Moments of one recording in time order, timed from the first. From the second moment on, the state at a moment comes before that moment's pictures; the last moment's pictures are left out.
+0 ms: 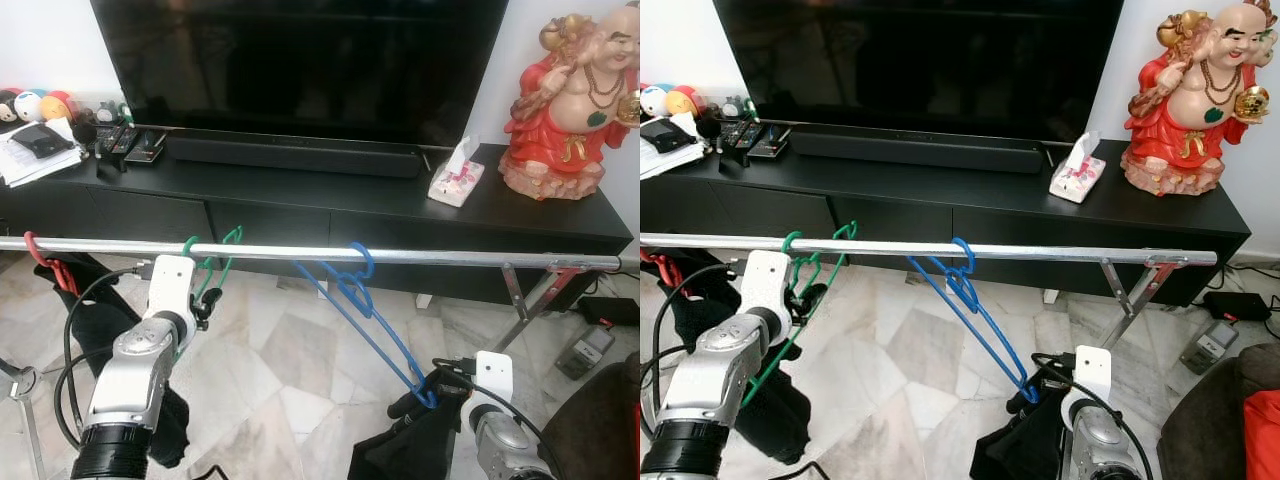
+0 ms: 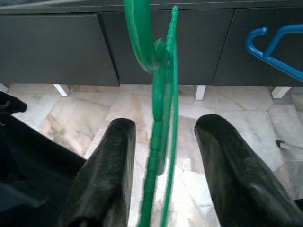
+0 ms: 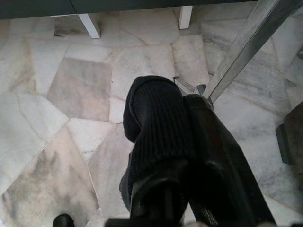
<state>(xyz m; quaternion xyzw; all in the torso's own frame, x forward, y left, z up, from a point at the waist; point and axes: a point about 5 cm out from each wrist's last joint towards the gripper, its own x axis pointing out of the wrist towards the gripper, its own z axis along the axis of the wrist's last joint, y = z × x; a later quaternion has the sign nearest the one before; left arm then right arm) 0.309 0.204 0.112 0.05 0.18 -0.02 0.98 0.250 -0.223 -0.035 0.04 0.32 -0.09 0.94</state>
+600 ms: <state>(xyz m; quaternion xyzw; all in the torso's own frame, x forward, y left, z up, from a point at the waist) 0.310 0.203 0.111 0.05 0.18 -0.03 0.98 0.250 -0.222 -0.035 0.04 0.32 -0.09 0.94</state>
